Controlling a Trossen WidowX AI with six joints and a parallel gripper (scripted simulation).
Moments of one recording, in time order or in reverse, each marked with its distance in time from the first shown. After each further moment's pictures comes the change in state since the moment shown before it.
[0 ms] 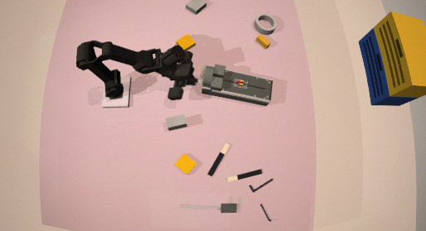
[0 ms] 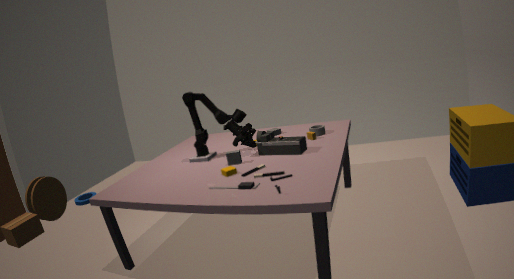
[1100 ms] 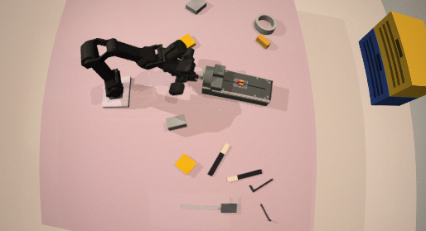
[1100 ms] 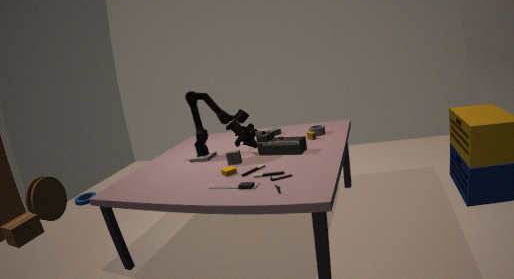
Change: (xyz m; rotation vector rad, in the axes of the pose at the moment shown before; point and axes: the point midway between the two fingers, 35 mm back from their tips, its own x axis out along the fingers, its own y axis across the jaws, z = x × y) arm 0.005 0.020 -0.006 0.006 0.004 -0.014
